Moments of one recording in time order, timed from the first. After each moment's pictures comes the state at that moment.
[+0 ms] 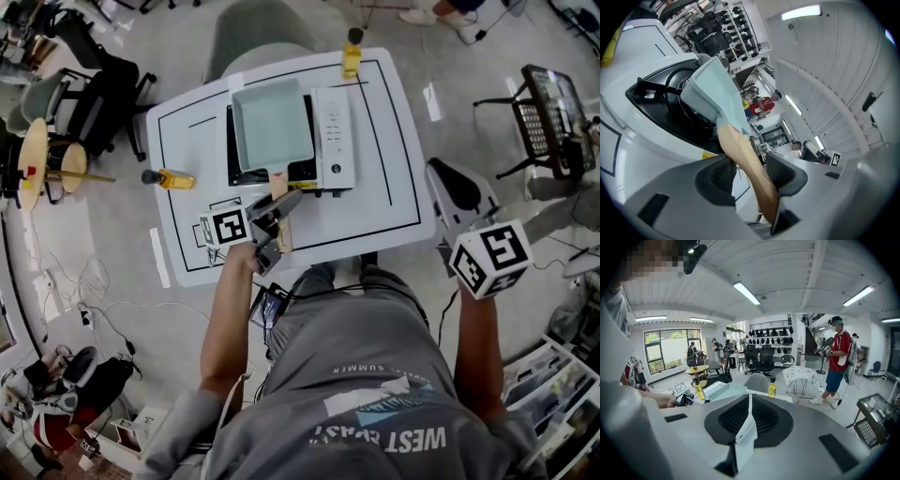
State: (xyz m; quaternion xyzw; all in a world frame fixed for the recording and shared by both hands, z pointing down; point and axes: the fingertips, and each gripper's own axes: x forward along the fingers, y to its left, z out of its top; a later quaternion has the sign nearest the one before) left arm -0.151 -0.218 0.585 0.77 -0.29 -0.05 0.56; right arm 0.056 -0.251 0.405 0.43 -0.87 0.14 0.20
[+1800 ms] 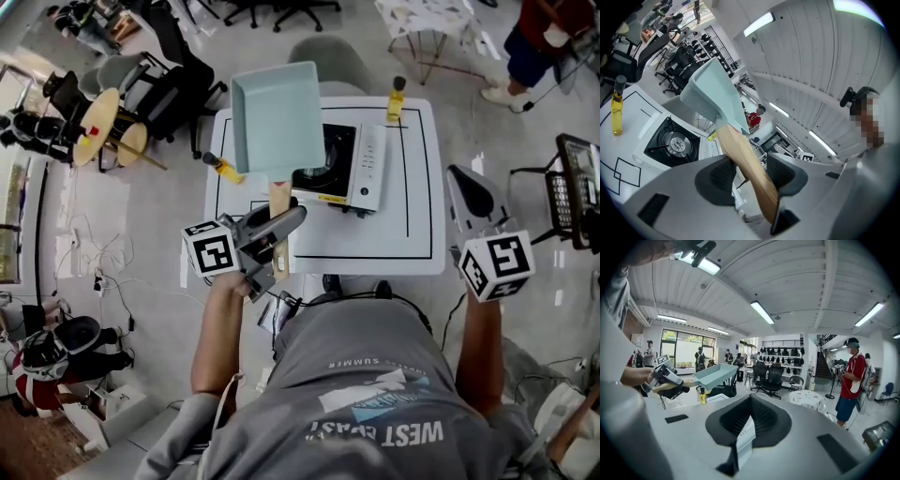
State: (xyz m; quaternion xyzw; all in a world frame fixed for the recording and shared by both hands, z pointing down) left arm -0.166 -0.162 0.386 0.84 -0.35 -0.08 0.41; right arm 0.058 -0.255 0.331 0.38 -0.91 0.02 0.14
